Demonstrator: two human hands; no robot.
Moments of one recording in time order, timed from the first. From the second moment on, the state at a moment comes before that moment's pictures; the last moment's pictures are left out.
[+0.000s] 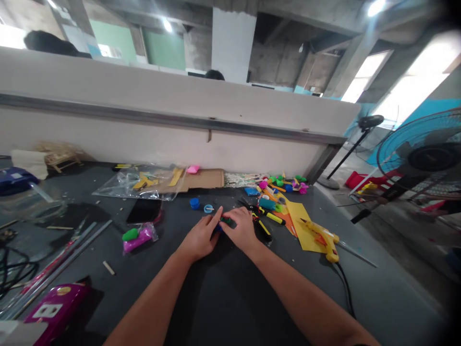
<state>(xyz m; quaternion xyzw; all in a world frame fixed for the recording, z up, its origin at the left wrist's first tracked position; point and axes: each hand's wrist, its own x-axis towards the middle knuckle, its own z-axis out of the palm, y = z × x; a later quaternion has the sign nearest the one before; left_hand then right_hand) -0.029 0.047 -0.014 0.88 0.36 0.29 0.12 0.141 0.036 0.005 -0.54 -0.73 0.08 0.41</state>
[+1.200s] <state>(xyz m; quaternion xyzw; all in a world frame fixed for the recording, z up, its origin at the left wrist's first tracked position) -0.020 0.051 -0.022 0.87 0.40 0.28 0.07 0.158 0.048 0.008 -0.55 -0.74 0.12 0.38</state>
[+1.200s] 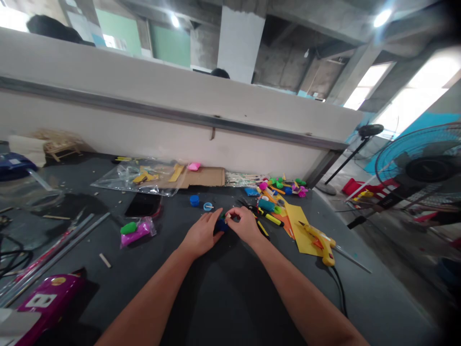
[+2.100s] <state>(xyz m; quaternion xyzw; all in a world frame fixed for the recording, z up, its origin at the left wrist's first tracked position) -0.016 0.048 -0.023 0.86 0.40 0.31 0.10 0.151 0.043 0.010 -0.57 -0.76 0.01 0.31</state>
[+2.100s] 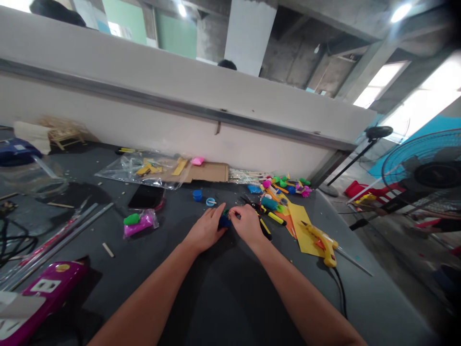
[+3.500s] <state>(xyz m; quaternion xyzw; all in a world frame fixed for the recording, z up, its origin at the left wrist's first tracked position) -0.013 0.047 -0.022 0.86 0.41 0.29 0.11 0.150 0.041 0.004 -0.57 -0.74 0.05 0.36</state>
